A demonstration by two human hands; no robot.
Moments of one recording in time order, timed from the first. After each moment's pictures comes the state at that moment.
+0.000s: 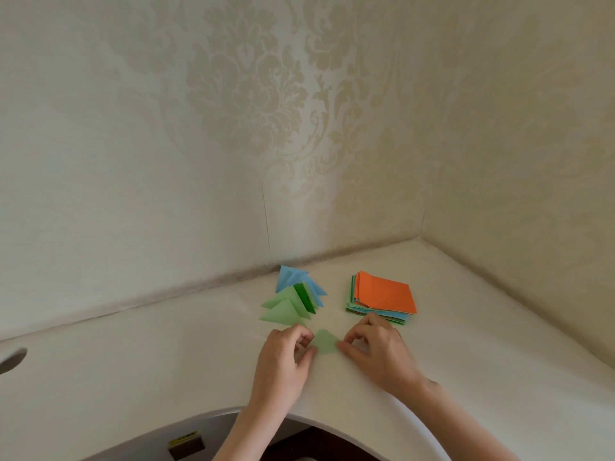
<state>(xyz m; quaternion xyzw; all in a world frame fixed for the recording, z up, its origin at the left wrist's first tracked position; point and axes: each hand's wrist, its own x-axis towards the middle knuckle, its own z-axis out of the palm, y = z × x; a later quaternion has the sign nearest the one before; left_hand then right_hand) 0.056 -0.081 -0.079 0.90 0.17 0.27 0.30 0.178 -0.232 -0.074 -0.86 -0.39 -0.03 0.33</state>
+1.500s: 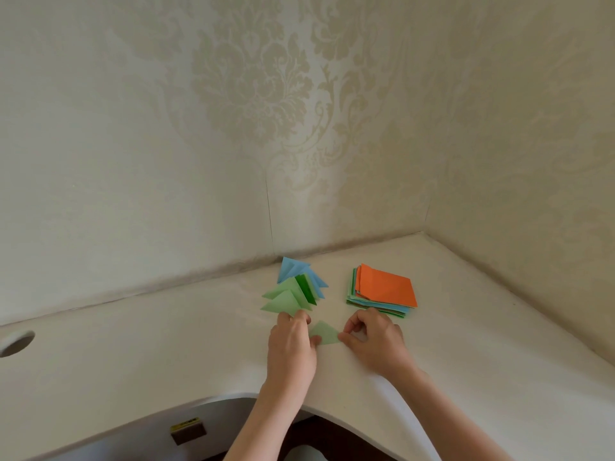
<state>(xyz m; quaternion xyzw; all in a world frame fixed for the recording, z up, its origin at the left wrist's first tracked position) 0.069 -0.102 -0.061 0.91 0.28 0.19 0.24 0.180 -0.221 -0.074 -0.90 -0.31 0.05 0.31</state>
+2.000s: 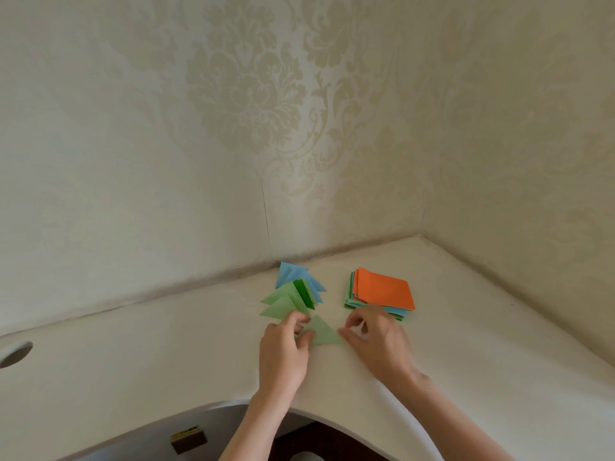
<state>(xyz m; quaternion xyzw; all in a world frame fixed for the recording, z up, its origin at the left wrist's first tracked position) 0.069 -0.087 -0.073 0.86 0.26 0.26 0.35 0.178 -0.227 -0.067 -0.87 -0.34 -0.07 0.34</state>
